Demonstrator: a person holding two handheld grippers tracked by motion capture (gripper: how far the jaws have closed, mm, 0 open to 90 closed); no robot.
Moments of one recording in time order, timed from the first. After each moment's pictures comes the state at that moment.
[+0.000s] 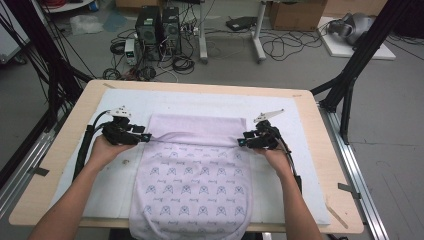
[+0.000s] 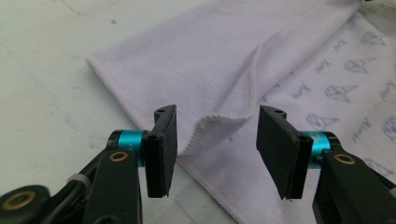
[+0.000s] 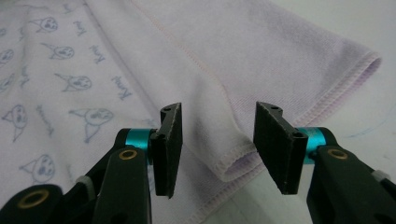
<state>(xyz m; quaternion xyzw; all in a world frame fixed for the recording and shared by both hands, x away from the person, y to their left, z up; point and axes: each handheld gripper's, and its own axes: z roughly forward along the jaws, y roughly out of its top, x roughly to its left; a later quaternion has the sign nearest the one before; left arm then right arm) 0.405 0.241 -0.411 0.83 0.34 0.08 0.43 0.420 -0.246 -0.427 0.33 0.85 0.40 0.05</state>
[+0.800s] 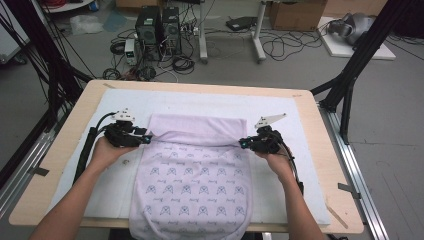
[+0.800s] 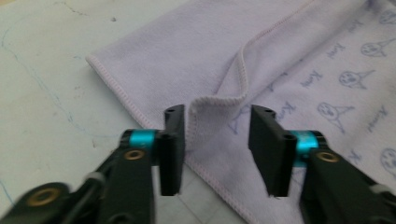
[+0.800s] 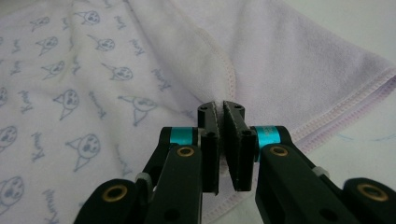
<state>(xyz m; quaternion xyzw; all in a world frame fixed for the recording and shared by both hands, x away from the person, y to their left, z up) 0.402 0.232 -0.411 0.84 0.33 0.13 0.41 0.399 -0.245 -0.417 0.29 0.86 0.41 0.06</state>
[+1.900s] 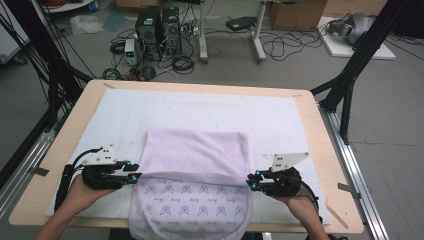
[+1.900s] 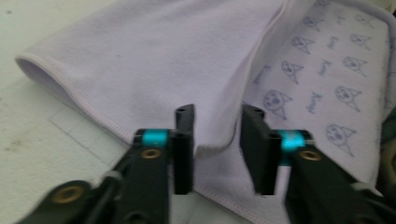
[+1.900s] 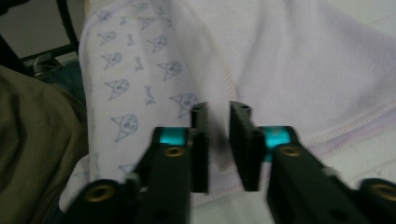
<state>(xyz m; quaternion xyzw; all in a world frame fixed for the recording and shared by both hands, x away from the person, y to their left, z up) 0.276 0.247 -0.401 0.86 0.24 0.09 0.44 0.272 -0.268 -0.402 0.21 0.86 0.46 0.03</state>
